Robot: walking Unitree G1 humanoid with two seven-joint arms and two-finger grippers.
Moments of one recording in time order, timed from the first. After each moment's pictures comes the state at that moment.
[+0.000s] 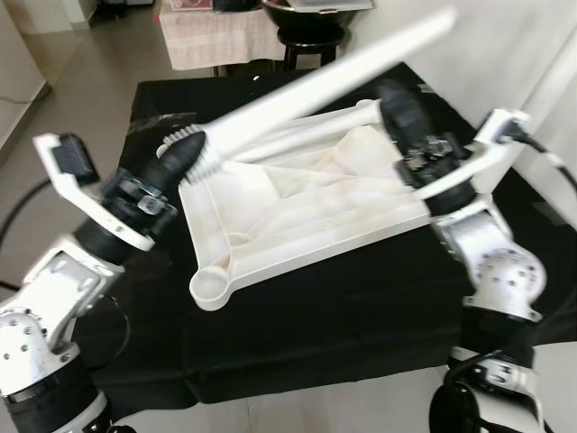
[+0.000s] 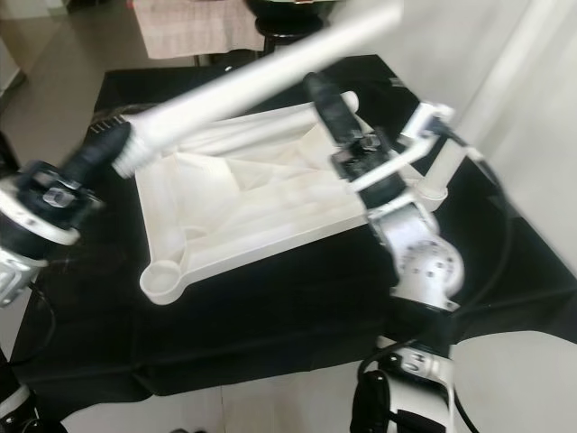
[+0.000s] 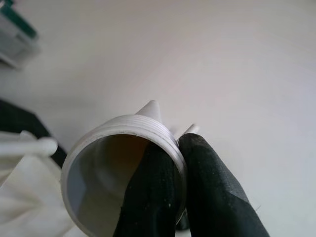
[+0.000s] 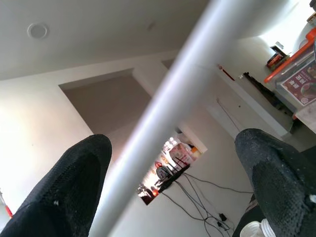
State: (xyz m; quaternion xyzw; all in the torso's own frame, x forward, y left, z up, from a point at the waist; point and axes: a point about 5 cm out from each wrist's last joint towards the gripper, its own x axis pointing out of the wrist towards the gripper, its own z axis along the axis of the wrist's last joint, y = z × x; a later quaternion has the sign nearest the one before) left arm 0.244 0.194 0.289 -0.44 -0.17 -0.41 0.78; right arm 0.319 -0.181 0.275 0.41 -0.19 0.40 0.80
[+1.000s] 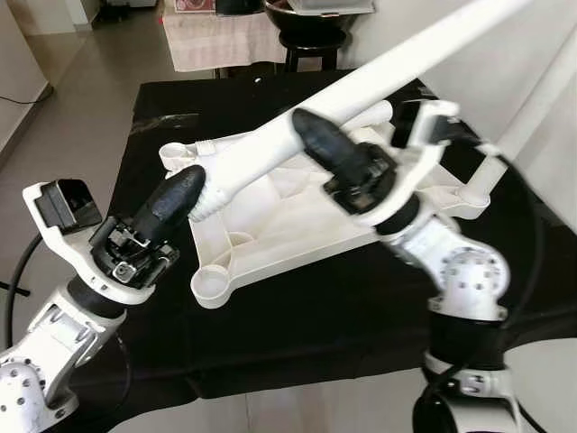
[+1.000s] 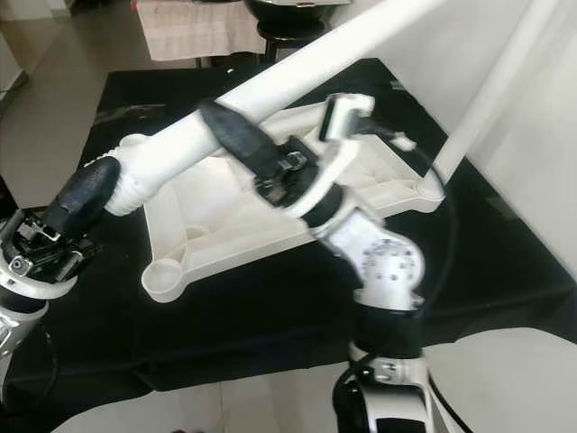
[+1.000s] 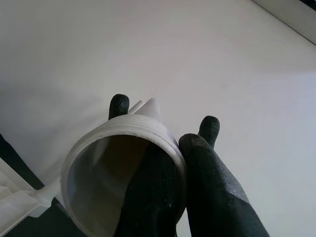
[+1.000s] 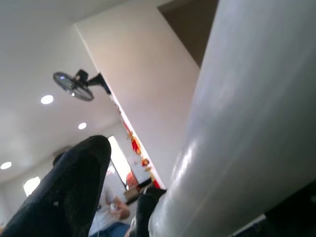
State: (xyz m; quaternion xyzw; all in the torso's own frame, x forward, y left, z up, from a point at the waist) left arm 0.218 0.176 0.259 -0.48 -0.14 -0.50 0.71; right arm 0.286 -0.077 0.292 0.37 -0.10 0.63 0.68
